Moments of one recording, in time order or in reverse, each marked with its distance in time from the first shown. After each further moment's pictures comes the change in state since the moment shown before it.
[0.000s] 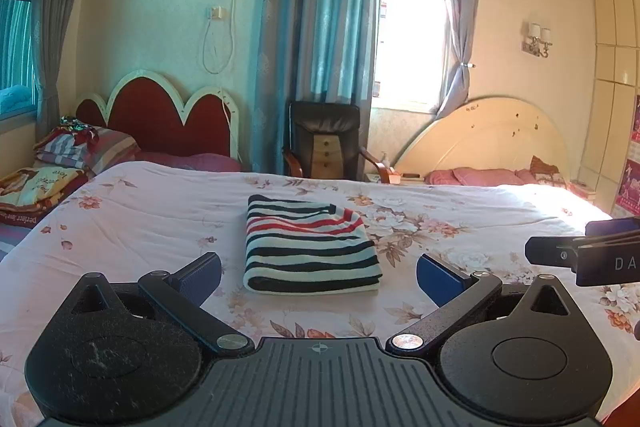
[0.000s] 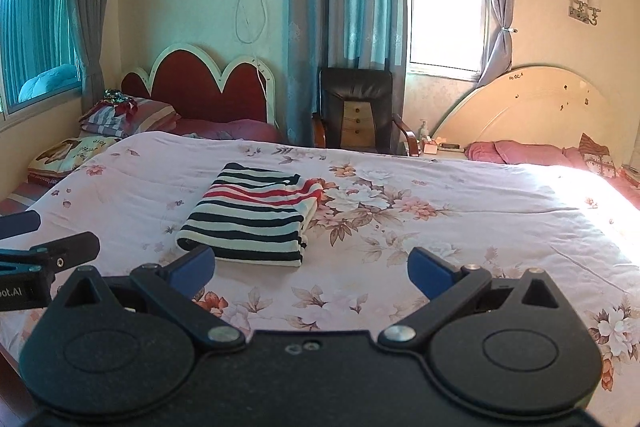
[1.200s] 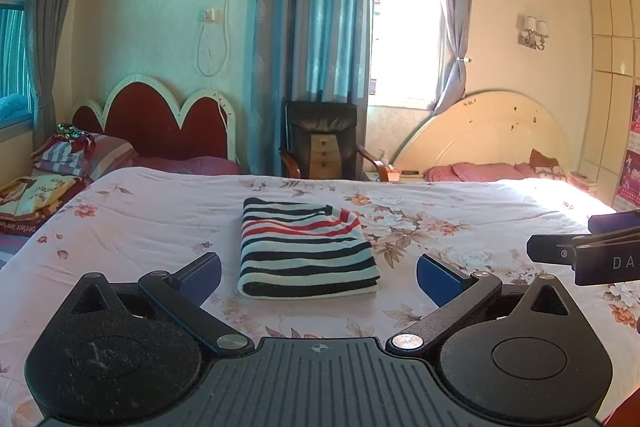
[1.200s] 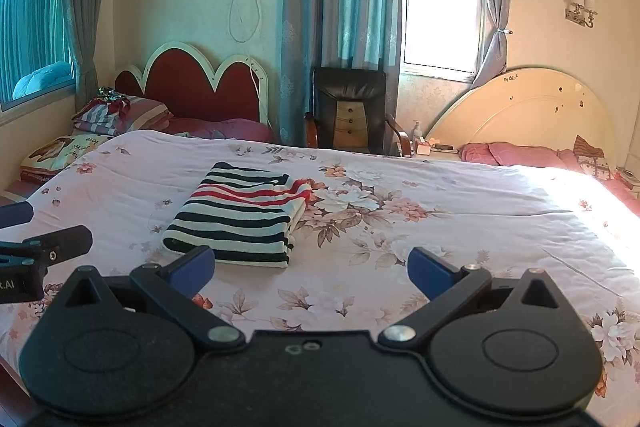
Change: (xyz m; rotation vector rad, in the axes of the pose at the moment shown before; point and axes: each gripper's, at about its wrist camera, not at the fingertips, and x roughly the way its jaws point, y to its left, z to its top) left arm 0.005 -0.012 0.004 0.030 0.003 0.000; right arm 0.000 -0.007 0.001 -0.005 0.003 -0.024
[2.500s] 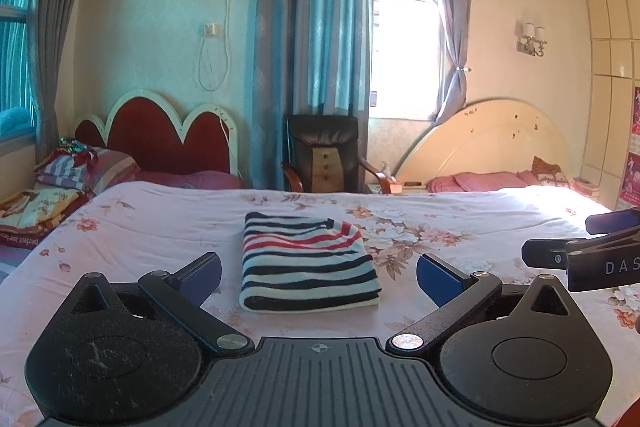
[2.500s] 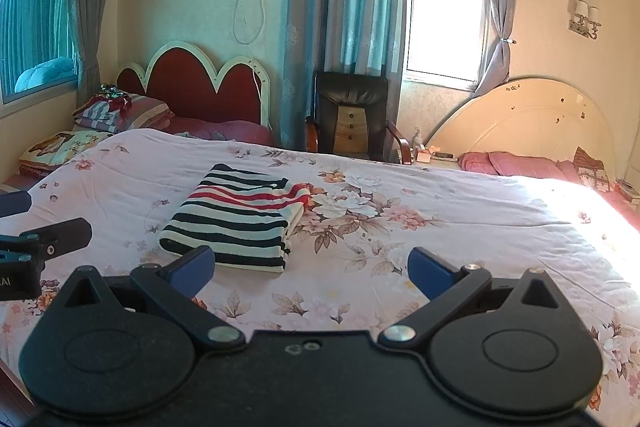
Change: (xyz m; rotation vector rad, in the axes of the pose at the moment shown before) left arm 0.002 -0.004 0.002 0.017 -0.052 0.015; right arm 0.002 -0.007 0.004 -0.018 -0.011 0.002
